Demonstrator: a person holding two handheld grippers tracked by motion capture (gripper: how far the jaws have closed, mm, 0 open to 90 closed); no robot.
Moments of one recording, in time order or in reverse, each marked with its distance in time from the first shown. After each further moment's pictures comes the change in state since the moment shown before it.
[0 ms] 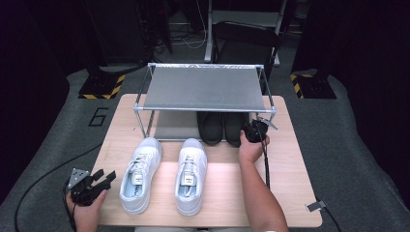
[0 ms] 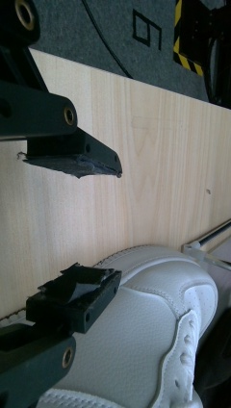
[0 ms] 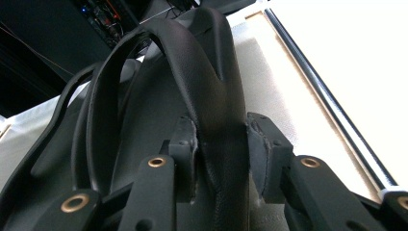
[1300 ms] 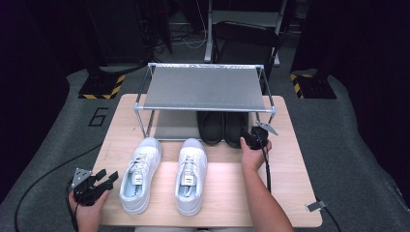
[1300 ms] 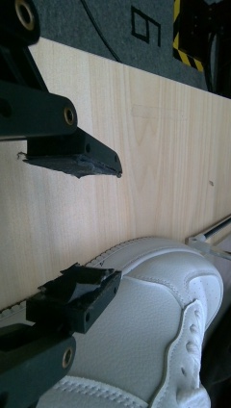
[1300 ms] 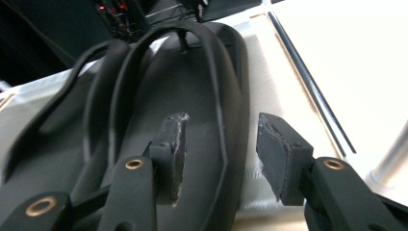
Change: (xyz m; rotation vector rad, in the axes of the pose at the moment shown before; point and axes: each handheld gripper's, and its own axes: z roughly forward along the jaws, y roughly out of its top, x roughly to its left) left arm -0.007 0.000 0.002 0.008 -0.004 0.019; right arm -0.003 -0.013 -0.026 -0.019 0.009 -0.125
